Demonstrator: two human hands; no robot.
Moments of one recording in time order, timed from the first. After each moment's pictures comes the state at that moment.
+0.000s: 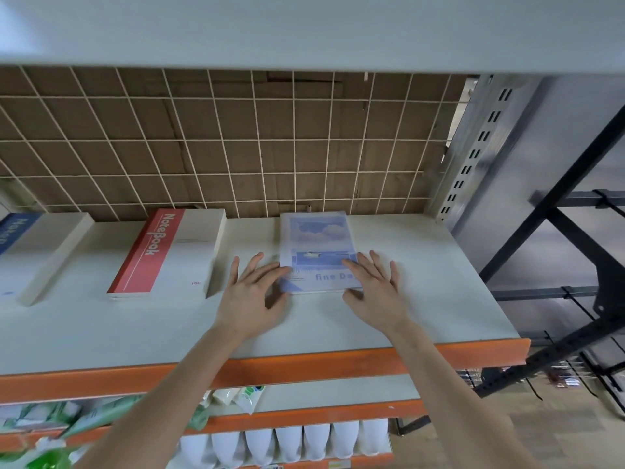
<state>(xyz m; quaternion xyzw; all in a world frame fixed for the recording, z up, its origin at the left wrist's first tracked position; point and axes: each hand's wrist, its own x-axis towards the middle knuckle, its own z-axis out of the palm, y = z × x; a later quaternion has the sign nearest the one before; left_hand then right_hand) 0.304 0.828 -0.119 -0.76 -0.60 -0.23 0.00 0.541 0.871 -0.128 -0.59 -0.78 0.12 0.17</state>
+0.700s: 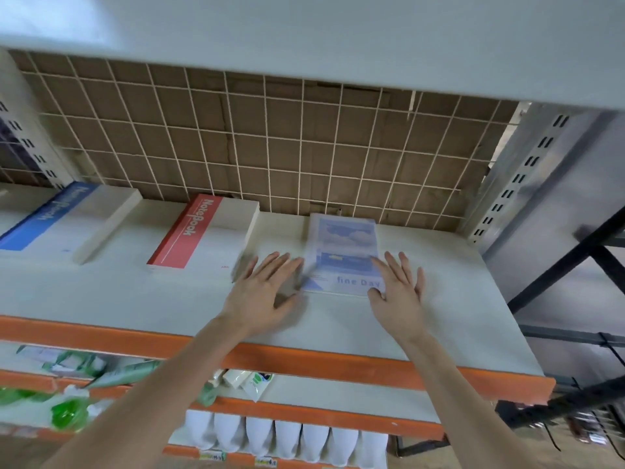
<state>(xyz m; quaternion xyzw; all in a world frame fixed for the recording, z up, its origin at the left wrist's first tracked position) 0.293 0.807 -0.102 -0.76 -0.64 -0.14 -0.01 0.534 0.867 -0.109 -0.59 -0.77 0.10 0.21</state>
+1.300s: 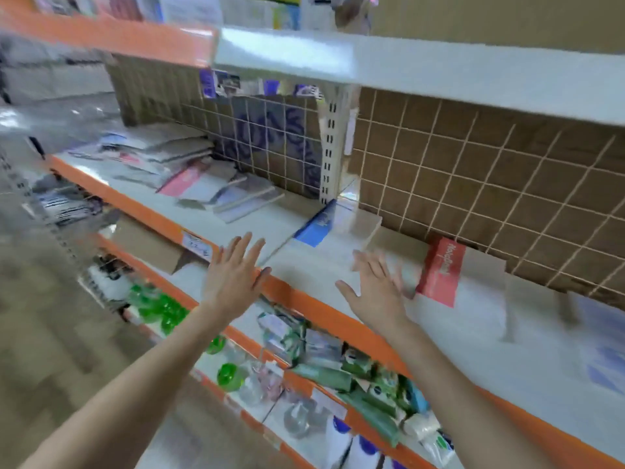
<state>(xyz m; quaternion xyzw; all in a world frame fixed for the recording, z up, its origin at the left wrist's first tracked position) -0.075 0.589 -0.068 -0.48 -0.87 -0.09 0.10 0.117 0.747 -0.072 -0.35 -0.92 0.11 0.12</state>
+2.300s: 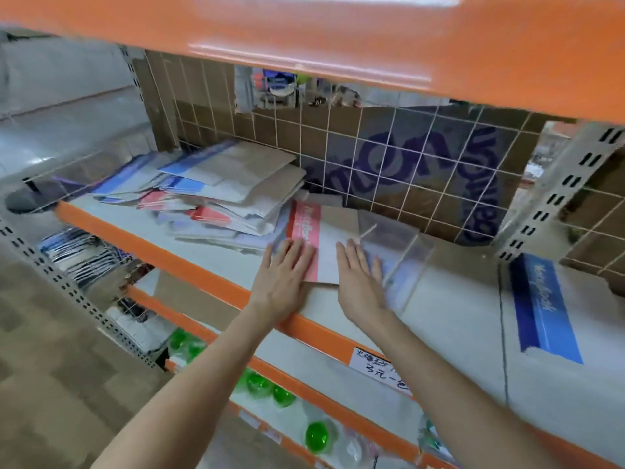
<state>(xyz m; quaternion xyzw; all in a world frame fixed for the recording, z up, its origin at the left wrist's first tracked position) -0.481 0.624 -0.098 -0.59 -0.81 0.02 0.04 -0.351 0.710 -0.099 -0.39 -0.92 0.03 0.04</state>
